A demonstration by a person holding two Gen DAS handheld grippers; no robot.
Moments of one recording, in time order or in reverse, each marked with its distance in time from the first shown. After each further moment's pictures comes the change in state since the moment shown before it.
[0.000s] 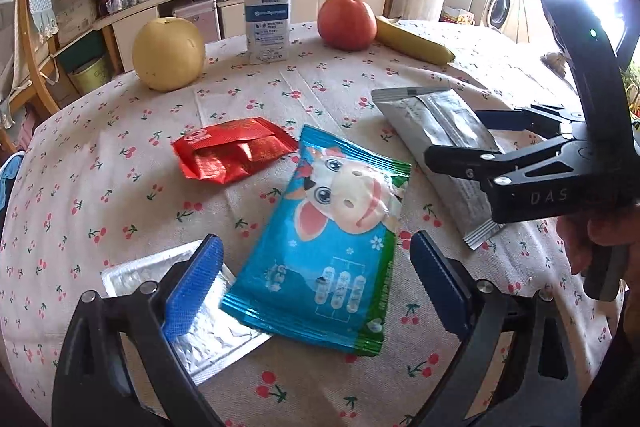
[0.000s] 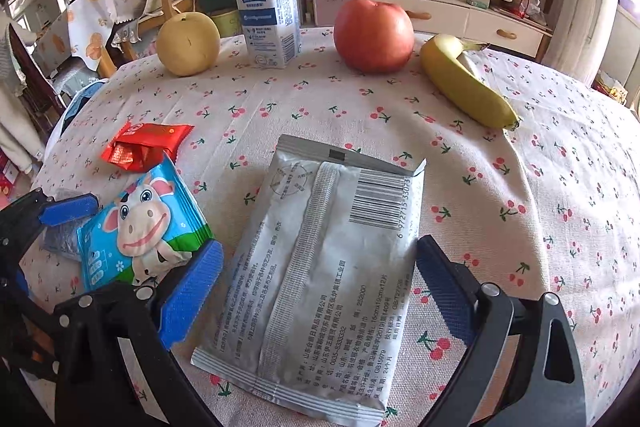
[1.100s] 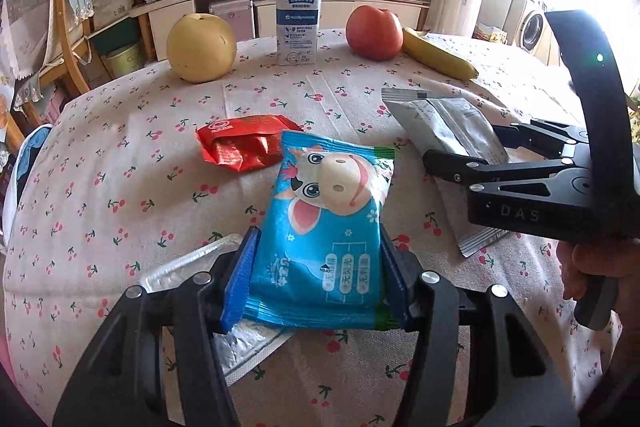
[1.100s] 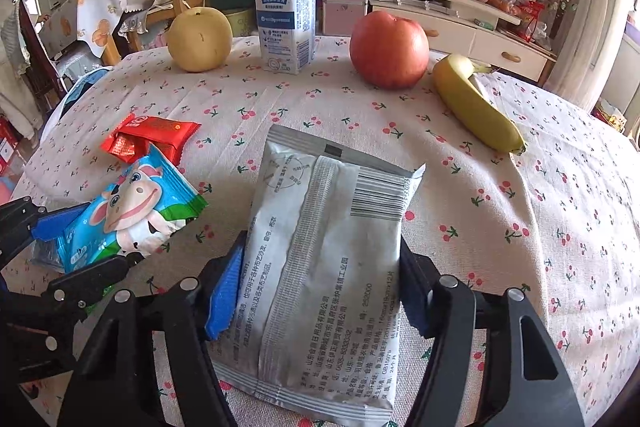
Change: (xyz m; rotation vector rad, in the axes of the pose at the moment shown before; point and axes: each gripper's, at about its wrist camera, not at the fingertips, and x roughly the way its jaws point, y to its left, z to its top) left arm -0.013 -0.003 -0.006 -0.131 -0.031 0.100; right arm 0.004 0.017 -0.001 -0.082 -0.033 -0.022
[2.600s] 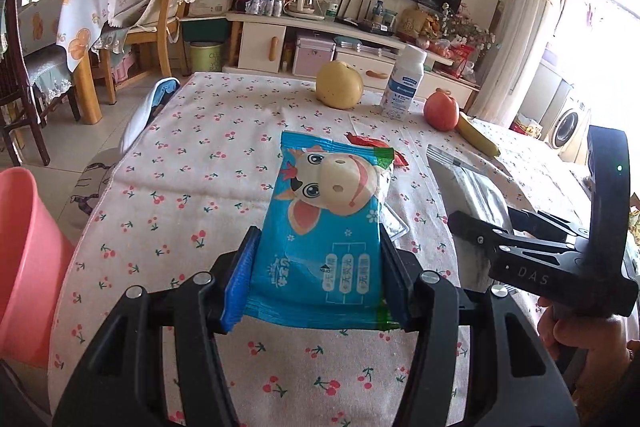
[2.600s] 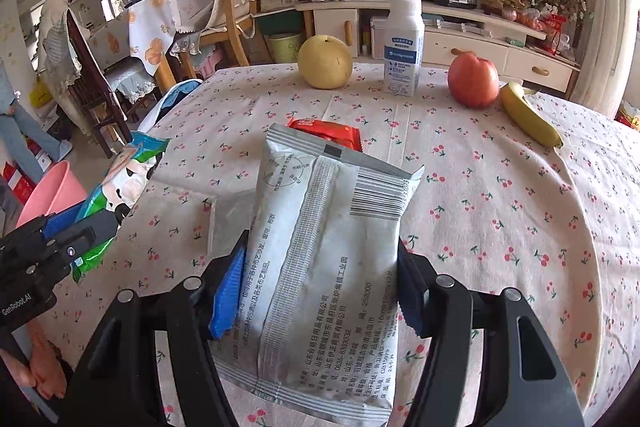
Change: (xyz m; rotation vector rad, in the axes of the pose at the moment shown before) left arm -0.136 0.084 -0.079 -0.292 -0.184 0.086; right arm -0.080 0.111 -0.032 0.020 -0.083 0.150
